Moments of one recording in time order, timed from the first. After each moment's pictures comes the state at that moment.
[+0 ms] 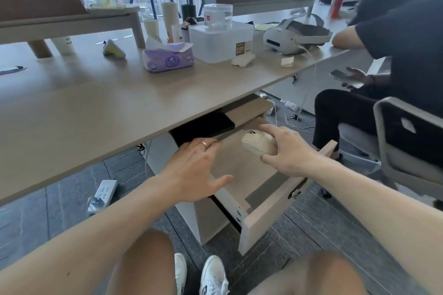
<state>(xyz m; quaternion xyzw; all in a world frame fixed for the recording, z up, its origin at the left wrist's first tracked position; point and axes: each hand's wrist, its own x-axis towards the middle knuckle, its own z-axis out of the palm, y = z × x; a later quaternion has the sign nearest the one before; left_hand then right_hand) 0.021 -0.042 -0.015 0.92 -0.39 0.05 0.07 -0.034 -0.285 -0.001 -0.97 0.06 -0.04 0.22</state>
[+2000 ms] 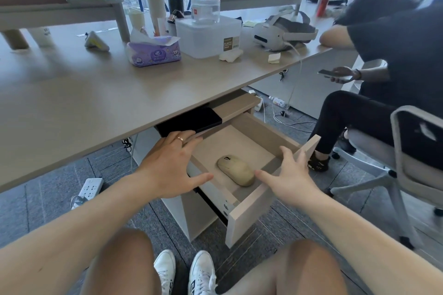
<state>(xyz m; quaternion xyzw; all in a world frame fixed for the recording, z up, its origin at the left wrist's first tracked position) 0.023 -0.025 -0.016 0.92 -0.37 0.04 0.07 -0.099 -0.270 -0.031 -0.90 0.28 -0.01 0.35</state>
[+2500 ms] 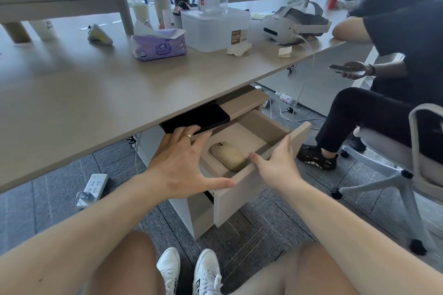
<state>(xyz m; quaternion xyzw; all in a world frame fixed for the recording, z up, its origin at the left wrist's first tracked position) 0.024 -0.037 -0.015 0.94 -0.33 0.02 0.09 -0.042 -0.251 -0.046 -0.81 0.30 -0.06 0.49</state>
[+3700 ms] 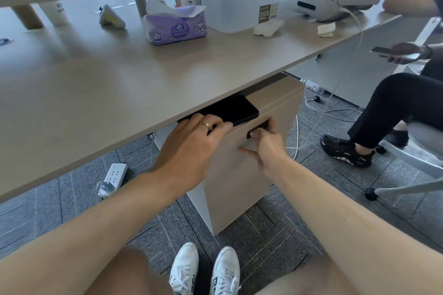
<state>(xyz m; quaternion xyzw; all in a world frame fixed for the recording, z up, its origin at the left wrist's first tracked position) 0.076 -0.027 -0.042 0.89 -0.41 0.20 0.08 0.070 -0.211 -0.087 -0.54 0.26 -0.11 0.80</state>
